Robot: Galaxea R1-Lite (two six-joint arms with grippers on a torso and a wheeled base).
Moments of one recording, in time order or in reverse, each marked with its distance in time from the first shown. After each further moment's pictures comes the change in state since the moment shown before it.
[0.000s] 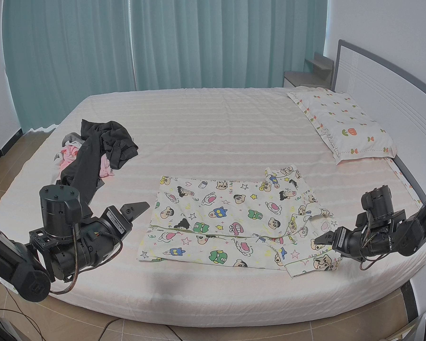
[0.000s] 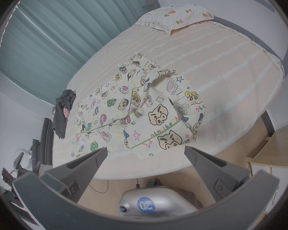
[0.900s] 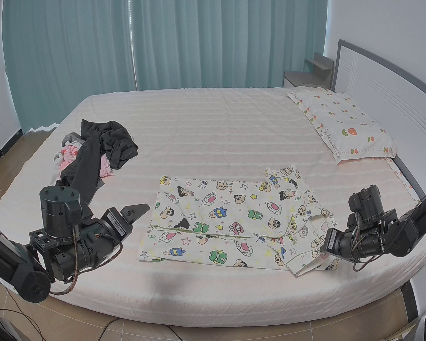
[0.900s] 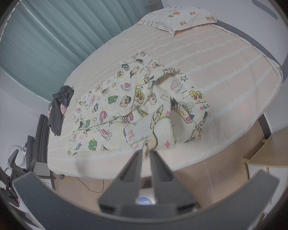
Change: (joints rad) left arm 0.001 0.001 0.007 0.000 0.005 0.028; right arm 0.105 0.017 -0.042 0.060 -0.114 0.033
